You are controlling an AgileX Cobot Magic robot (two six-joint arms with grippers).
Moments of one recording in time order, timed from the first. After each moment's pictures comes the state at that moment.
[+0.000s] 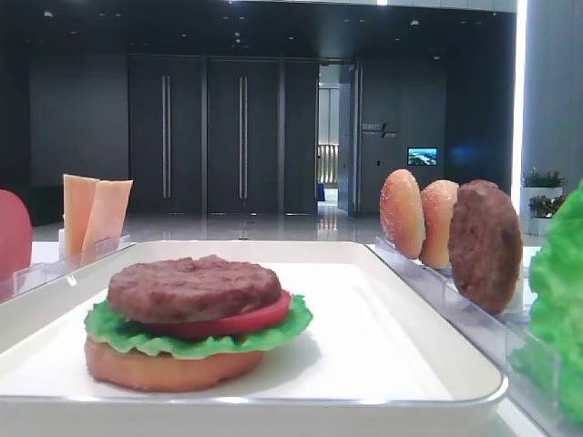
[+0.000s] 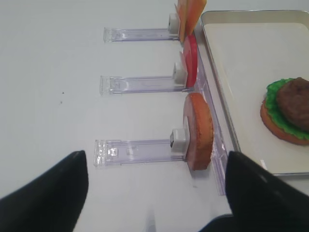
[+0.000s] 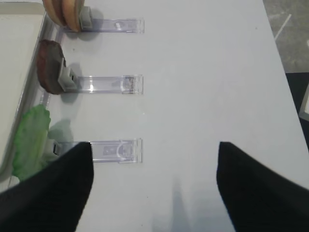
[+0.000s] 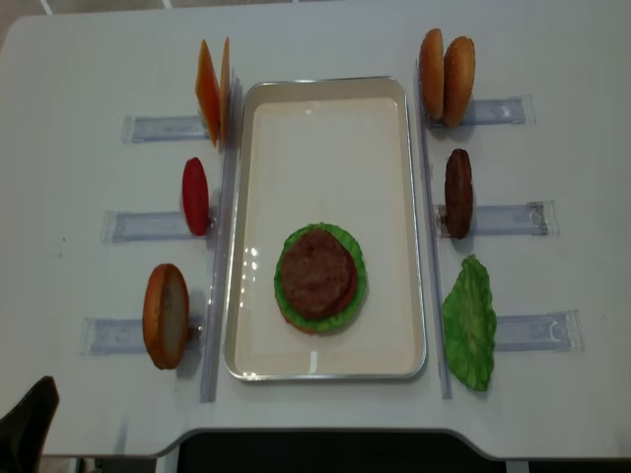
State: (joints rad) left arm 0.08 -0.02 -0.47 -0.11 1.11 0.09; right arm 0.03 0.34 -0.77 0.02 1.22 -0.04
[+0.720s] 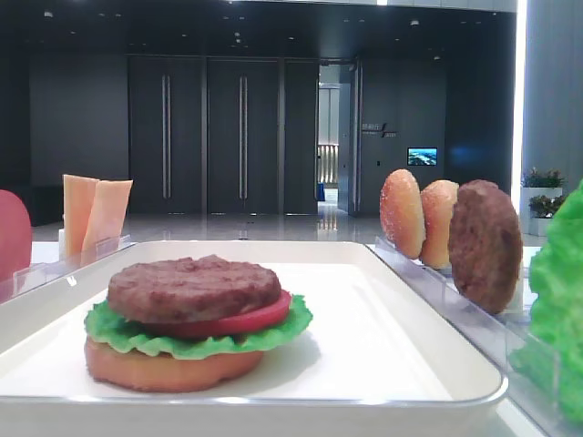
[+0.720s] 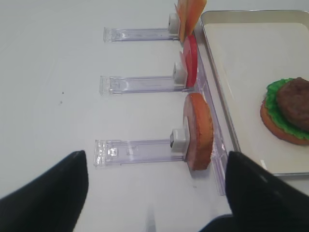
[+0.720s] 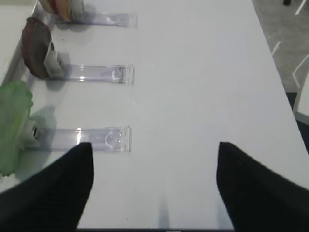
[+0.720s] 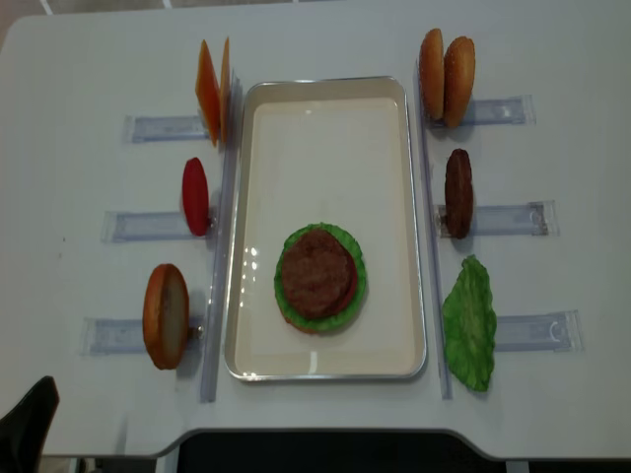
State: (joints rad) left arm 0.08 -0.02 -0.47 -0.11 1.11 0.09; right arm 0.03 0.02 -0.57 0.00 1.23 -0.07
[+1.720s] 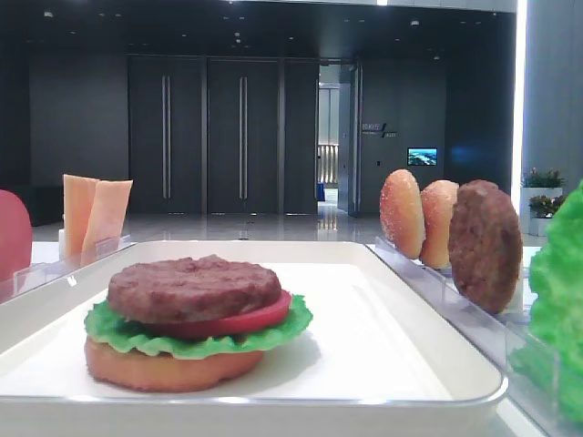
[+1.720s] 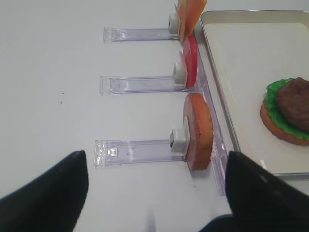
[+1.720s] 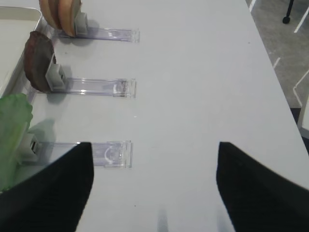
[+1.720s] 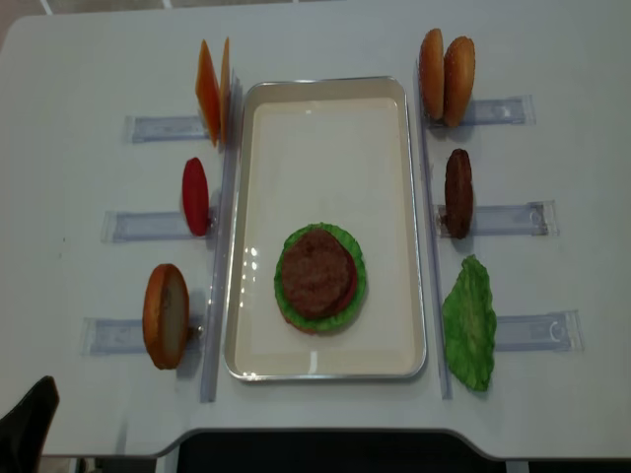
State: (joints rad) left arm 0.08 -0.02 -0.47 -0.11 1.11 0.09; right arm 0.03 -0.01 -0.51 0.00 1.14 -0.08
